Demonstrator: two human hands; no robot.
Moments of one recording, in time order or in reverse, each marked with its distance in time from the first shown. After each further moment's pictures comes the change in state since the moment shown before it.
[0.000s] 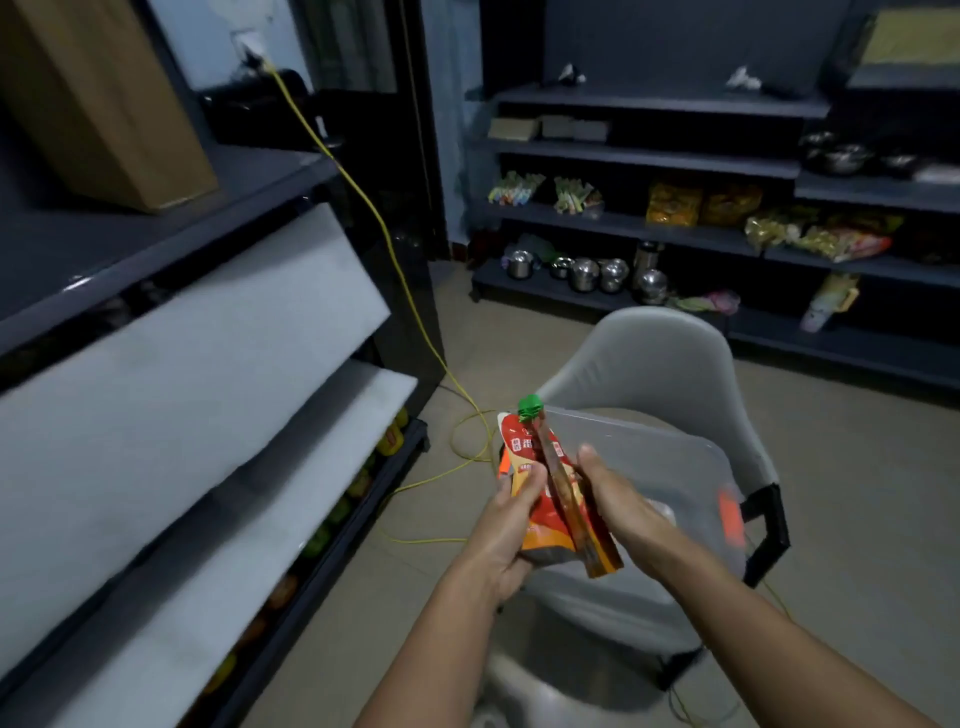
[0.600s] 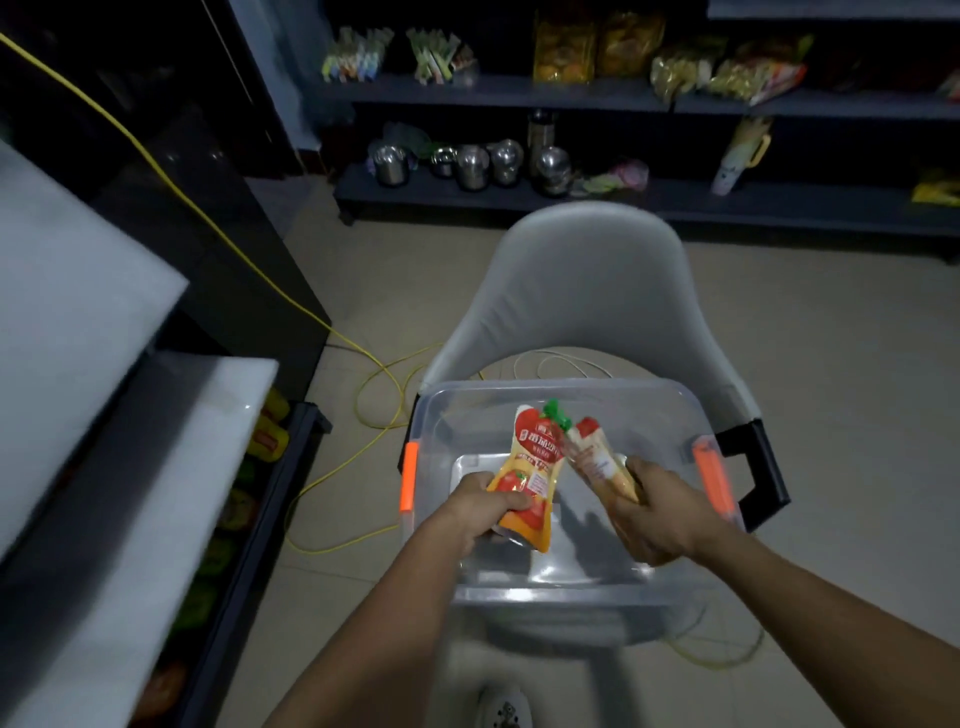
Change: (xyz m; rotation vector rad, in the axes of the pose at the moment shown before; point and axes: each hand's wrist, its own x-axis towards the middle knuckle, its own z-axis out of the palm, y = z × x) left_hand 0.278 -0.056 -0.019 0.777 -0.054 -0.349; right_hand 0.181 0.178 -0.122 -0.705 0.192 0.191
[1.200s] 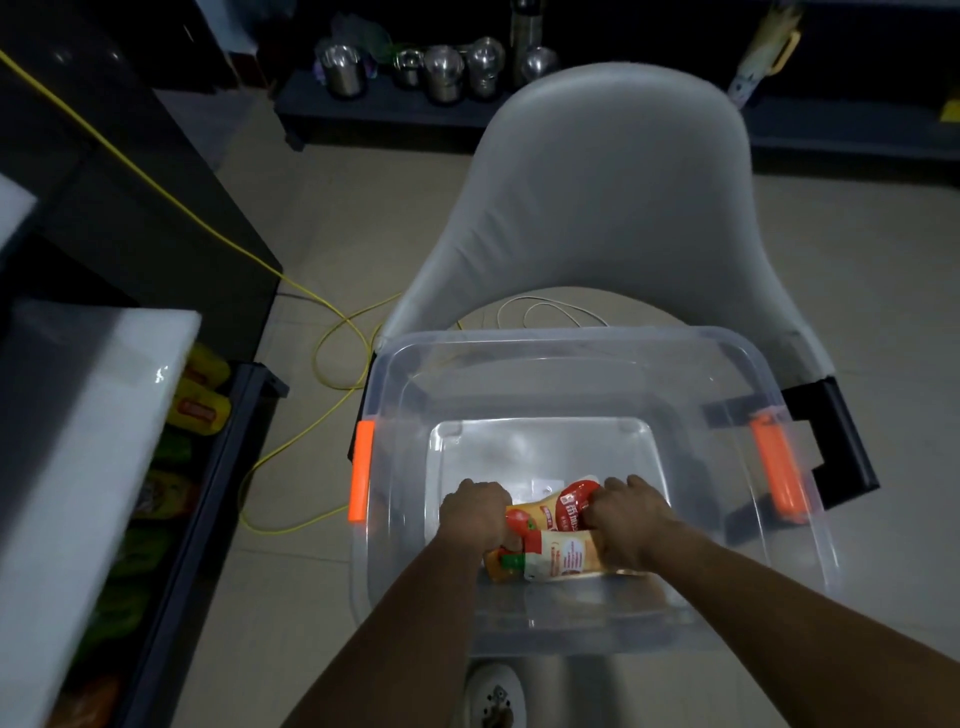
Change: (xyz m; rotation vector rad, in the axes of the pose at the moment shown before) left_hand 0.141 -0.073 0.019 1.093 -0.072 0.066; right_hand 0.099 0.048 0.127 -0.753 -0.287 -0.298
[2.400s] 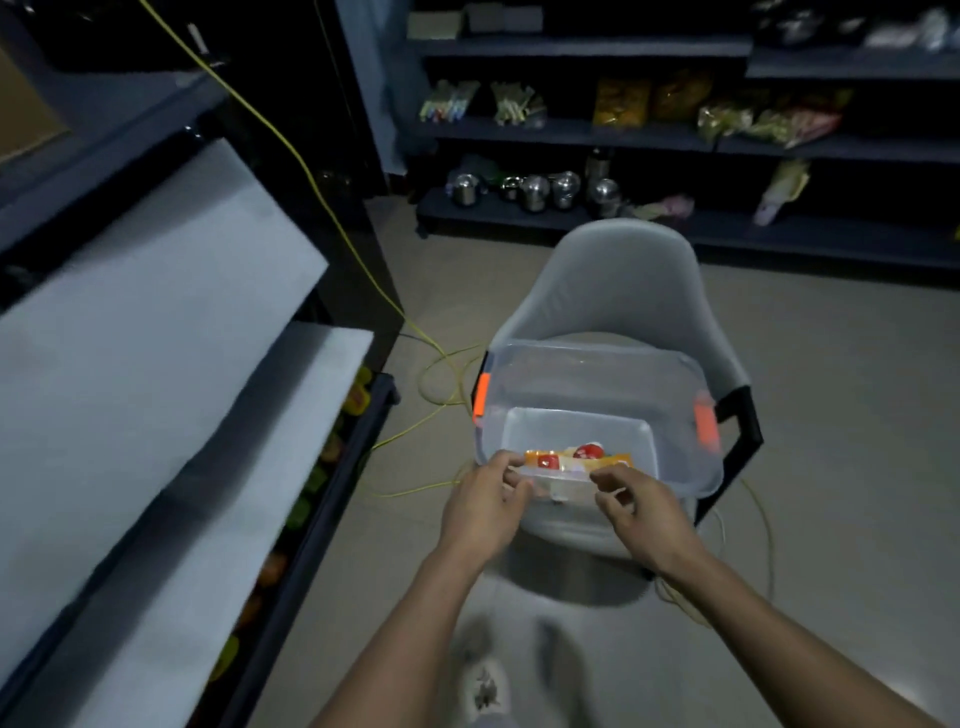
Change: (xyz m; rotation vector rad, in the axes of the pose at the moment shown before) left_hand -0.394 0.029 -0.002 -0.551 0.646 0.067; right_hand -0.289 -0.127 -0.101 0.957 0.565 0.139
